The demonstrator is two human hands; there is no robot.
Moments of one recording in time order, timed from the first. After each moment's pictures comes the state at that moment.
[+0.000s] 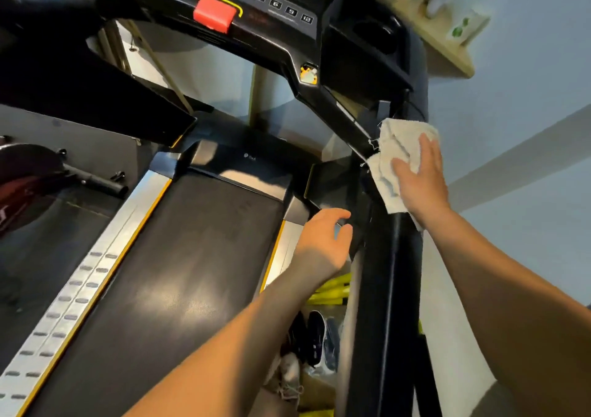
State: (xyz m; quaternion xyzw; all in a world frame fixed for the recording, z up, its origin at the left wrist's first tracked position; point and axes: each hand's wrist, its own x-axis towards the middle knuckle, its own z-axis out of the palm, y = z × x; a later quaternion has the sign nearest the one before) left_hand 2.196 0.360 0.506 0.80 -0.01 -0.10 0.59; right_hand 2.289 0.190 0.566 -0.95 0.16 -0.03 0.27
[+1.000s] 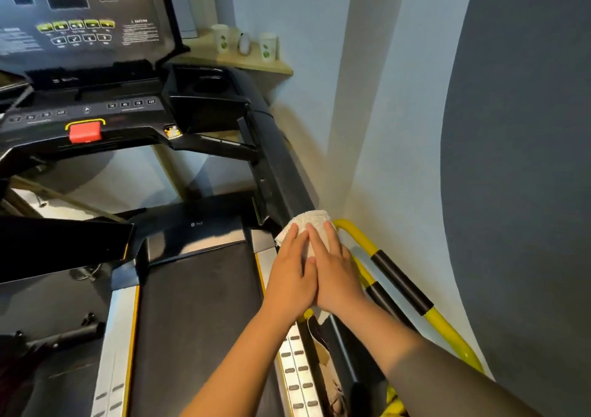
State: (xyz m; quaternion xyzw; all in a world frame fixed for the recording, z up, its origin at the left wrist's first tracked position) left_hand 2.036 0.349 0.550 0.85 -0.27 -0.09 0.45; right_hand 2.004 0.249 0.521 -0.97 0.19 0.03 0.17
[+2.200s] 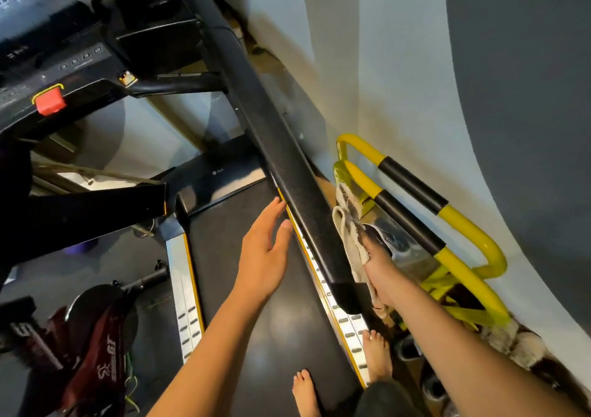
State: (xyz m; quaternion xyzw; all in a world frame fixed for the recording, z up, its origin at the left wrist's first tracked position) left_hand 1.961 0.382 0.546 0.87 -0.22 -0.14 0.42; right_hand 1.867 0.230 0.488 -0.66 0.45 0.10 0.60
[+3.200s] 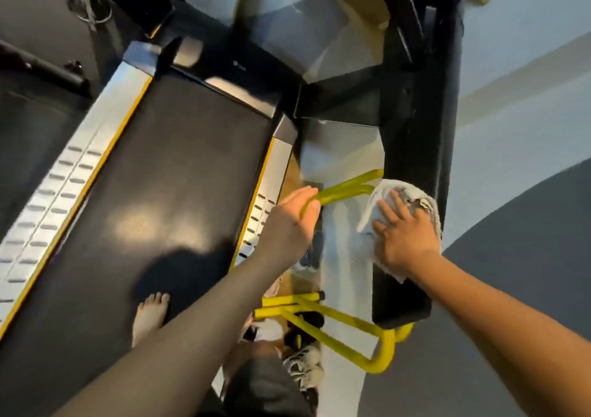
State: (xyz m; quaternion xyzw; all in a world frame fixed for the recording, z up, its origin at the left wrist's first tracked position) left_hand 1.980 0.542 0.460 0.74 0.01 -0.15 0.66; right_hand 1.991 0.312 0.525 -0.80 -0.11 0.35 -0.46
